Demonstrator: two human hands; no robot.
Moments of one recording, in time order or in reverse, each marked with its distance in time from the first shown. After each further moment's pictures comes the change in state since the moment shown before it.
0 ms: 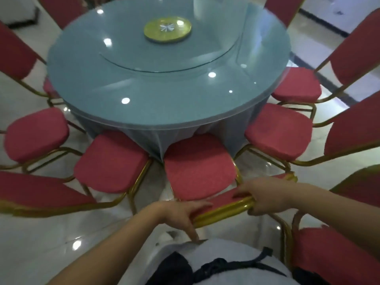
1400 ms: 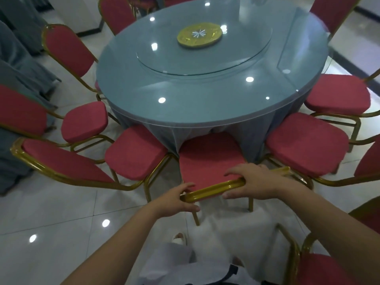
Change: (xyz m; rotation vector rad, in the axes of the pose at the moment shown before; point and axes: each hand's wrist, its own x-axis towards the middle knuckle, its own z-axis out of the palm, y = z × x) left_hand 0.009 0.017 0.037 -0.441 0.631 -0.126; right_hand 0.004 0.043 -0.019 0.100 0.201 -0.066
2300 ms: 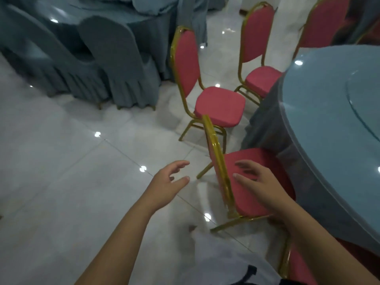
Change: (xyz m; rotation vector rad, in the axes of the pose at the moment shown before) left_hand -0.242 -0.341 -0.355 -0.655 1.014 -0.013; right_hand 0.348 -0.540 0.062 0.361 0.031 -0.458
